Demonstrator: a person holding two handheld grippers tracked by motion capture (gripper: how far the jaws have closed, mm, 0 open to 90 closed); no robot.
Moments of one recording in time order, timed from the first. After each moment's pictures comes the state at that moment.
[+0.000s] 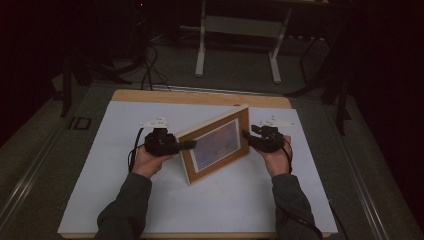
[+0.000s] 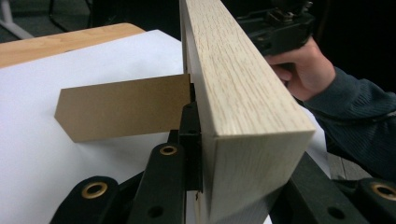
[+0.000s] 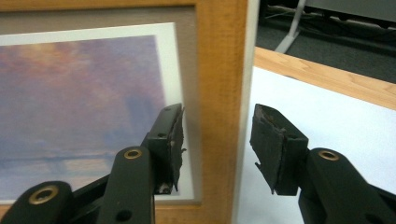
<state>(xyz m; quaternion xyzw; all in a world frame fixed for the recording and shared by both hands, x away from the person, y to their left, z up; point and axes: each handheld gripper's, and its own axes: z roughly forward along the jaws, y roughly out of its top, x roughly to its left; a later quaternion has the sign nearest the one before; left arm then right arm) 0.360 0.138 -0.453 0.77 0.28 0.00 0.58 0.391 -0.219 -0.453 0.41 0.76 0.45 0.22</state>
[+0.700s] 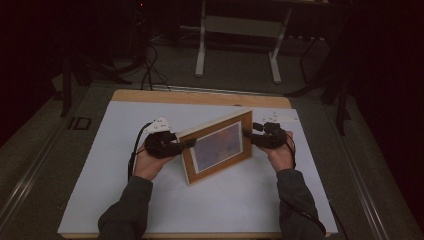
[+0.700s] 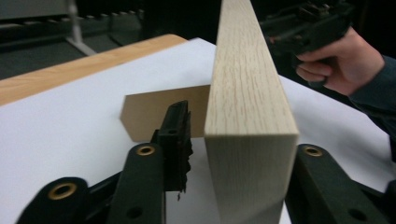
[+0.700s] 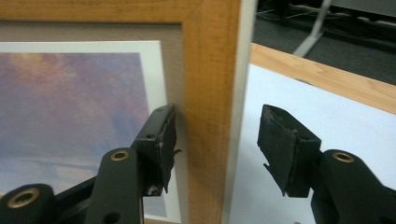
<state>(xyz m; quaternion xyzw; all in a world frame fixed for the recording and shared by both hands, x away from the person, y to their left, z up) 0.345 0.132 -0.447 0.76 0.32 0.11 0.56 0.407 -0.231 -0.453 0.38 0.78 0.46 0.19</state>
